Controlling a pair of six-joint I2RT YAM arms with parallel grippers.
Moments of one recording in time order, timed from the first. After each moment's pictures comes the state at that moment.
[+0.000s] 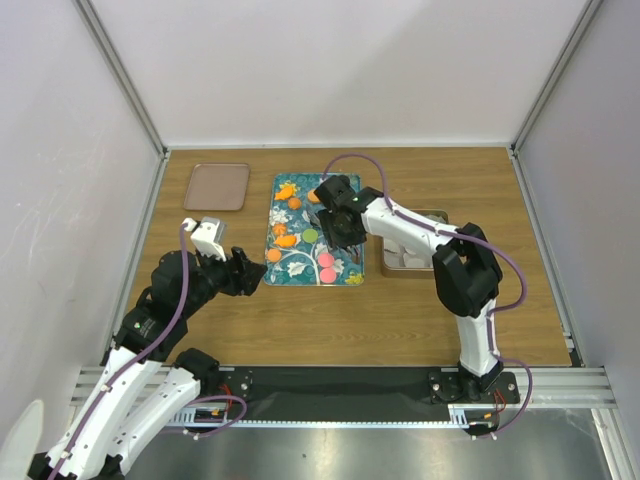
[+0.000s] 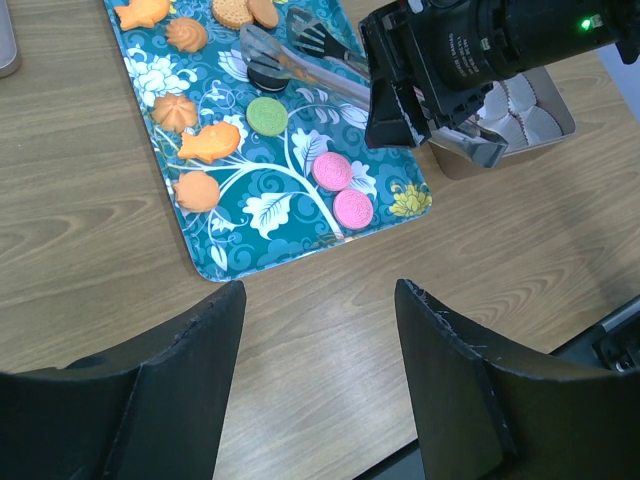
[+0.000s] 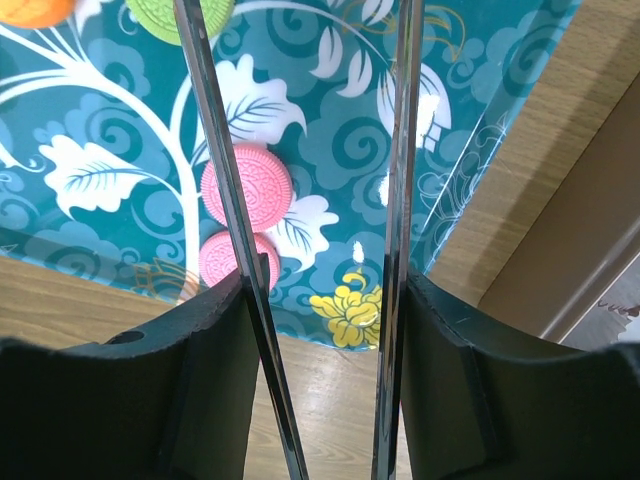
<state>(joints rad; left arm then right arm) -0.46 0.53 0.73 -0.56 0.08 -0.31 0.75 2.00 1.66 -0.77 0.15 0.39</state>
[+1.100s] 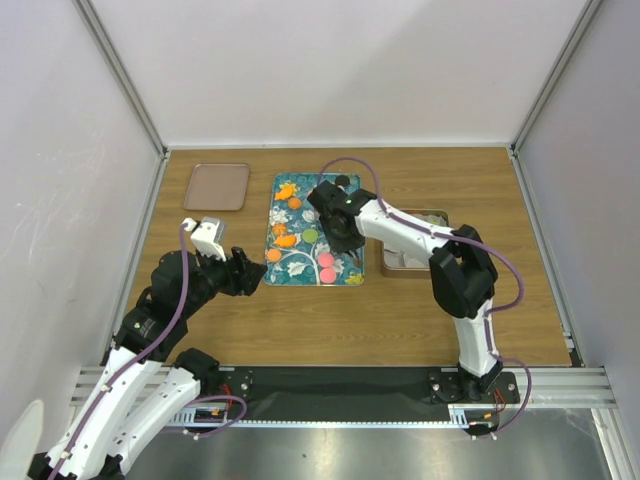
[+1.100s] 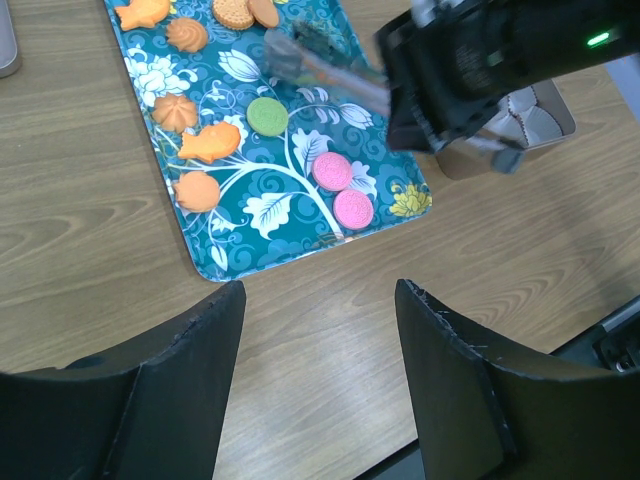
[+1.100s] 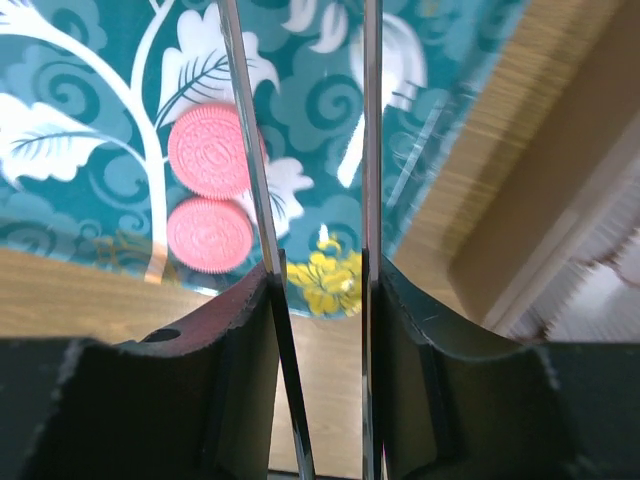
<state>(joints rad) -0.46 0.53 0.73 -0.56 0.08 -0.31 0.79 2.03 1.70 -0.87 0.24 0.37</state>
